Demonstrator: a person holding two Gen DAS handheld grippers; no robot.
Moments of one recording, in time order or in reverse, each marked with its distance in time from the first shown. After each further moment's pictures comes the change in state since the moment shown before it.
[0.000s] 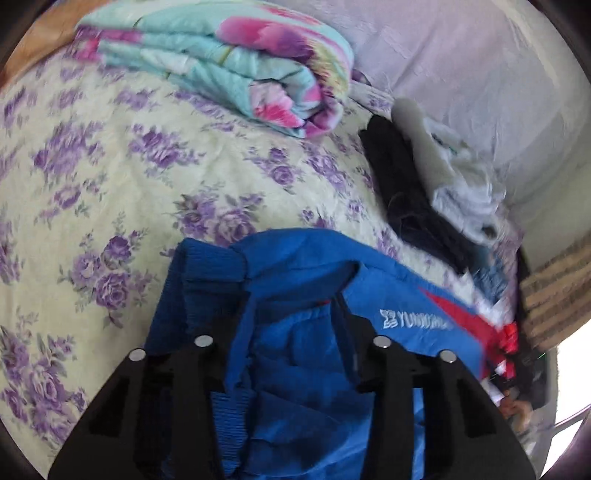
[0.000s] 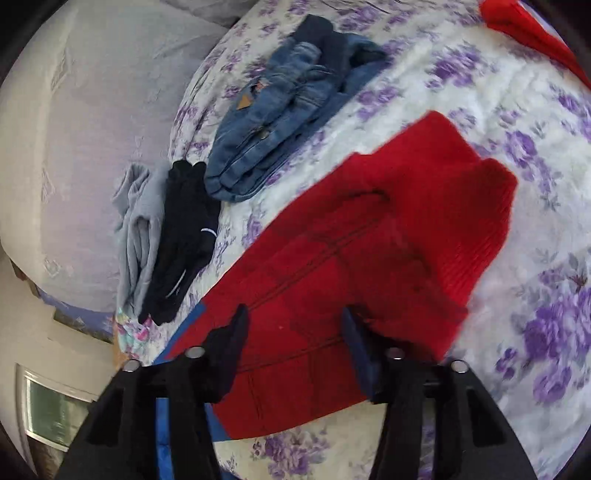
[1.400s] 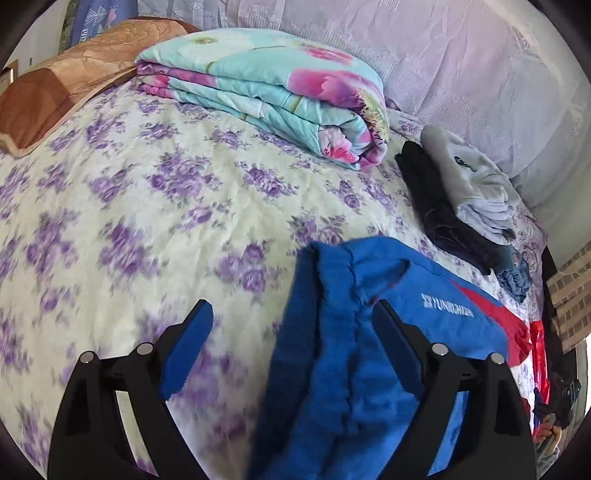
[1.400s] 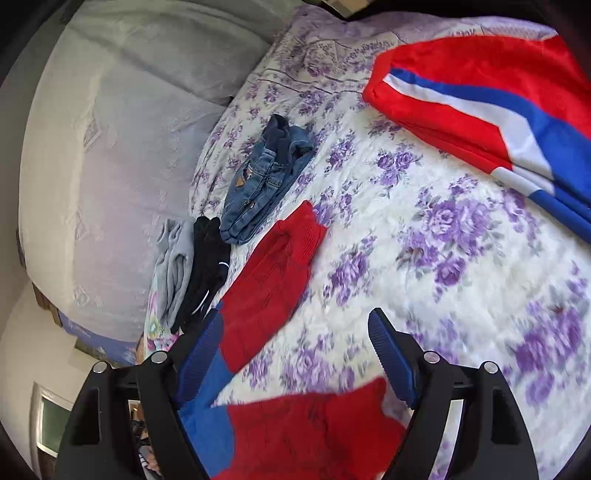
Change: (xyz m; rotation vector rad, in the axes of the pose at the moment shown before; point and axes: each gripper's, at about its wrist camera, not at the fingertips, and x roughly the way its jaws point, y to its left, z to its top) left arm -0.066 0.035 -0.008 0.100 -0.081 0.191; right arm -0.140 -0.047 -0.034 0.000 -0.168 0.040
